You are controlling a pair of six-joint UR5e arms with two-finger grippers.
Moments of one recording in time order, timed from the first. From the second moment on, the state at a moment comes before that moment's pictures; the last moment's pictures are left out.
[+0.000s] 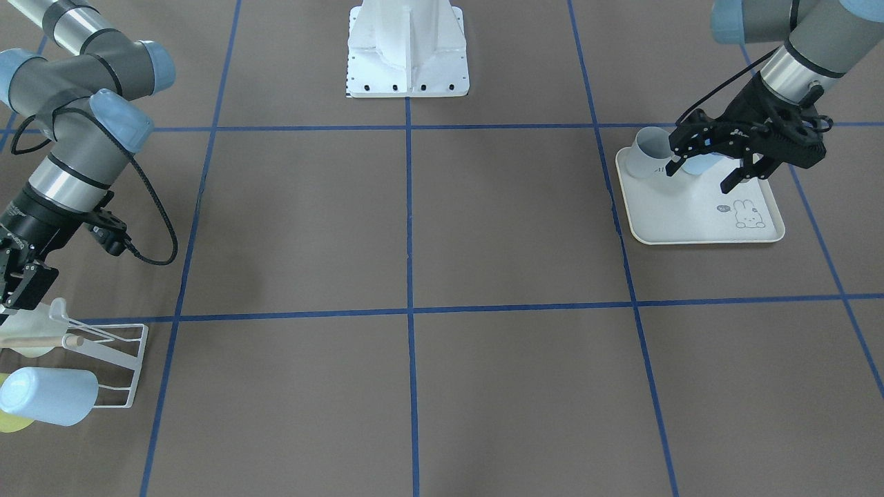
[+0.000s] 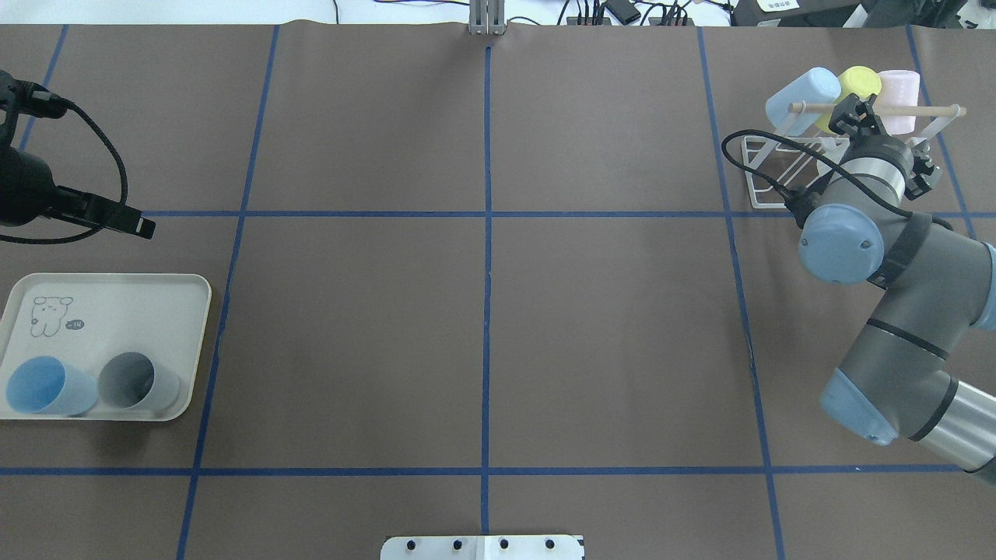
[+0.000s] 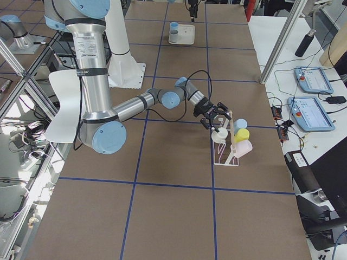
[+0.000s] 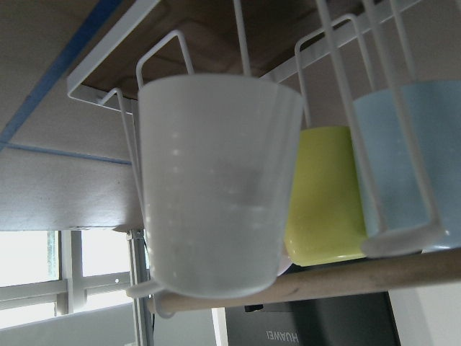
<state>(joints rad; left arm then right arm) -1.01 -1.62 -2.00 -1.94 -2.22 -0.69 0.71 -1.42 1.78 -1.47 0.79 -1.20</state>
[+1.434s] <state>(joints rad) -1.02 -1.38 -1.95 -2.14 -2.11 -0.57 0.68 -1.25 1.93 -1.23 1.55 0.20</state>
